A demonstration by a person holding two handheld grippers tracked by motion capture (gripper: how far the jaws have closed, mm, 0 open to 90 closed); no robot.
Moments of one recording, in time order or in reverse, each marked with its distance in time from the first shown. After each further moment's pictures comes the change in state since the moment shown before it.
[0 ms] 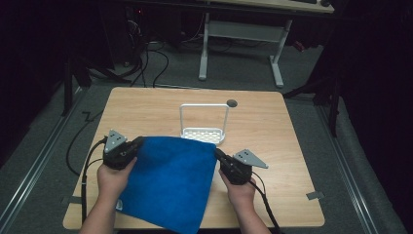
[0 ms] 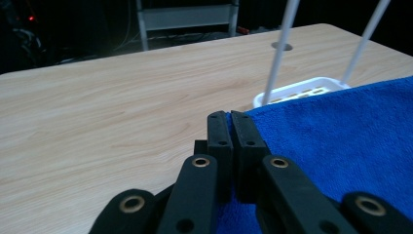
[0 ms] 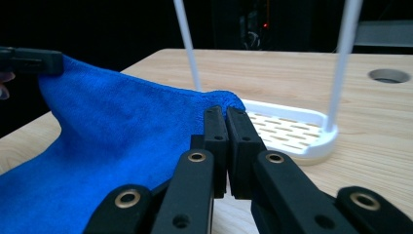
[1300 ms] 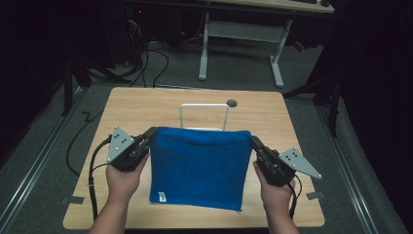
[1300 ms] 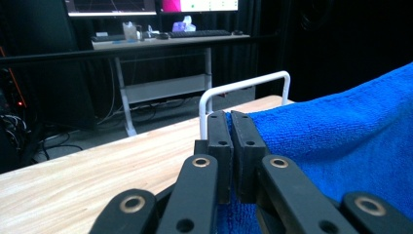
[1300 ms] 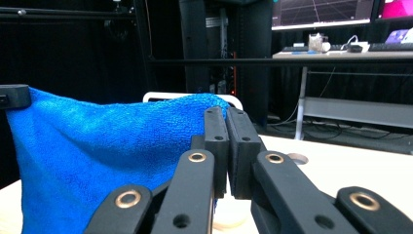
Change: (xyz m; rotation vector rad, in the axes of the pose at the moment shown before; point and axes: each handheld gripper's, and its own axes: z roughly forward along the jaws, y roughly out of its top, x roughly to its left) left arm -0.057 0.053 -0.036 -0.261 -0.057 0.073; right arm -0.026 0.061 -0.094 -0.245 -0.096 -0.069
